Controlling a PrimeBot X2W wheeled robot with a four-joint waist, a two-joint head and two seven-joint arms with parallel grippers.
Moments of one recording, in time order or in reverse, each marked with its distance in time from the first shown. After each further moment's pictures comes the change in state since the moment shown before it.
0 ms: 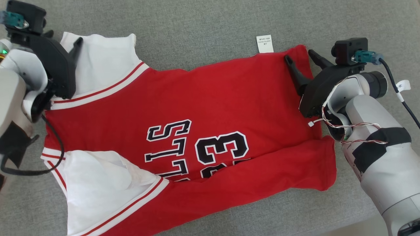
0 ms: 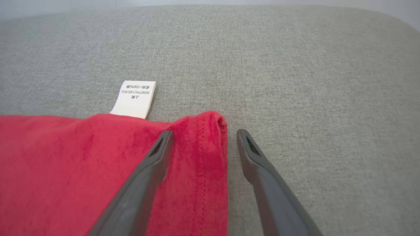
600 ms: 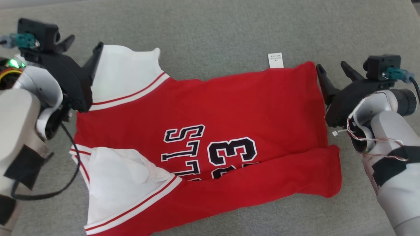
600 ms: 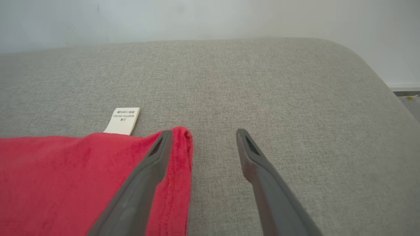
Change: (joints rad) left arm 0.191 -0.015 0.206 -0.263 0.084 0.000 -0.025; right arm 0.146 -0.037 -0.226 -0.096 -0.143 0.000 0.010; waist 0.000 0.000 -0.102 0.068
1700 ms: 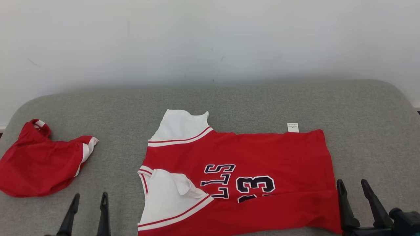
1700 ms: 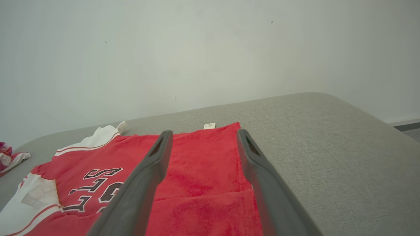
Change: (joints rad) left arm 1.088 -0.324 0.555 -0.498 0.439 0.052 -0.473; right arm 0.896 0.111 -0.247 -0.608 -0.078 0.000 -0.307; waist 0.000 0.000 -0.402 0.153
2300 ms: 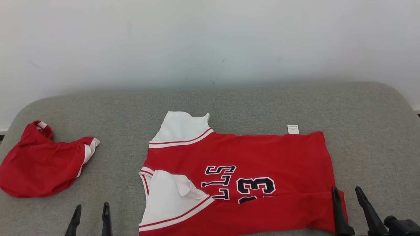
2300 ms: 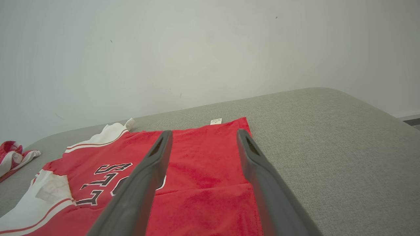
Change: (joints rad) left arm 0.046 -0.016 -0.013 -0.022 -0.012 0.043 0.000; right arm 0.032 0.027 0.009 -0.022 -0.007 0.000 0.006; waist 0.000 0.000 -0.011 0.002
